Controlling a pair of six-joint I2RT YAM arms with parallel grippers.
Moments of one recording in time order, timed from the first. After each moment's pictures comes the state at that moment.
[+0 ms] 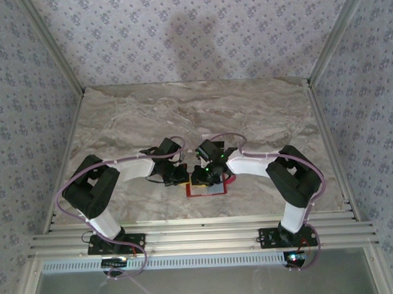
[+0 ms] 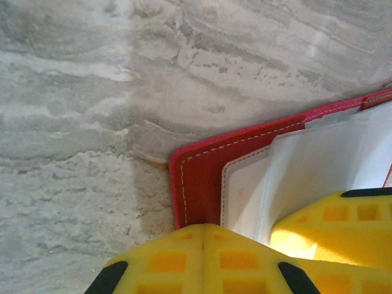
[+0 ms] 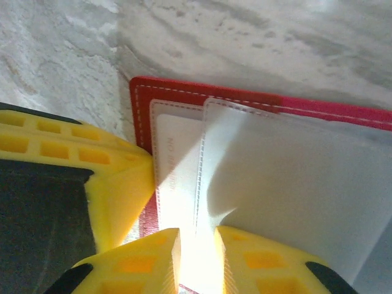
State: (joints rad) left arm -0.66 1.68 0.83 -0.35 0.42 -0.73; right arm 0.81 1.77 0.99 -0.37 -0.36 0.79
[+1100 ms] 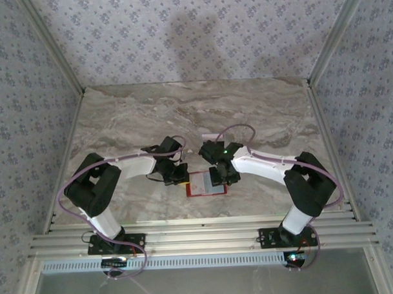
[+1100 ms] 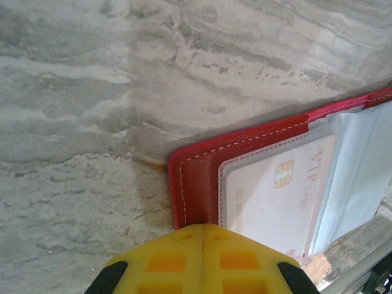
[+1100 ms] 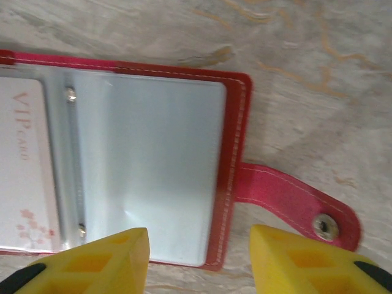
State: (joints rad) left arm -0.66 1.70 0.88 -0.40 0.43 -0.71; right arm 0.84 1.64 1.06 -0.86 0.10 0.67
